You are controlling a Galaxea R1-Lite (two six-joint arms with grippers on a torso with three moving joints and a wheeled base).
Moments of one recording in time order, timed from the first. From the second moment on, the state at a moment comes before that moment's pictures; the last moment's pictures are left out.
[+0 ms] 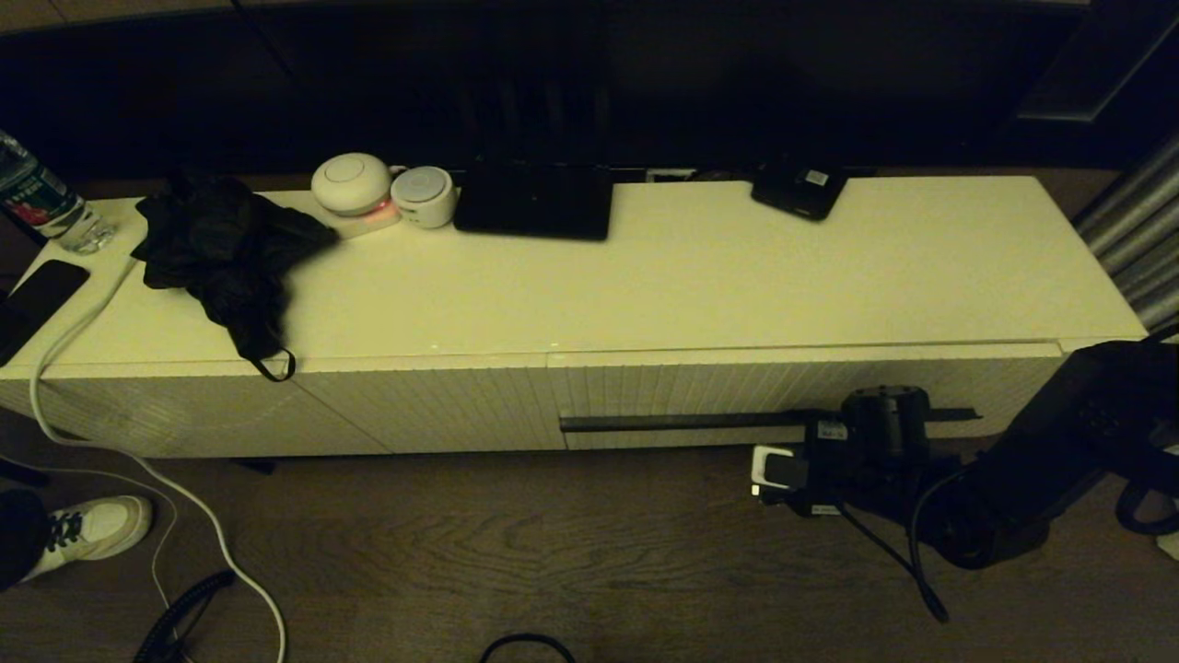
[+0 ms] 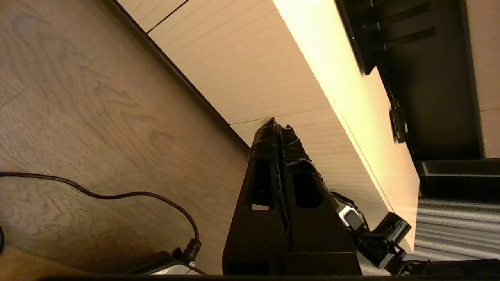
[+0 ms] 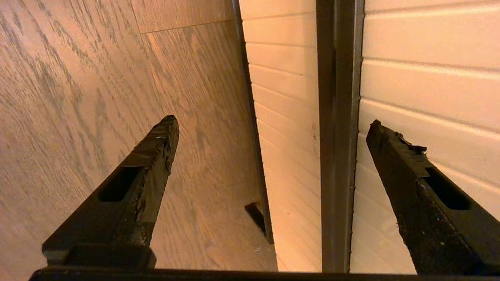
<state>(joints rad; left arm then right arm) 0.00 0.00 0.00 -0.02 0.02 -1.00 0.25 2.21 -0.85 -0.86 0.02 -1.27</state>
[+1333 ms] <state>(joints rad) 0.00 0.00 0.00 -0.02 0.02 -1.00 0.23 2.25 -0.88 -0.88 0.03 -1.28</state>
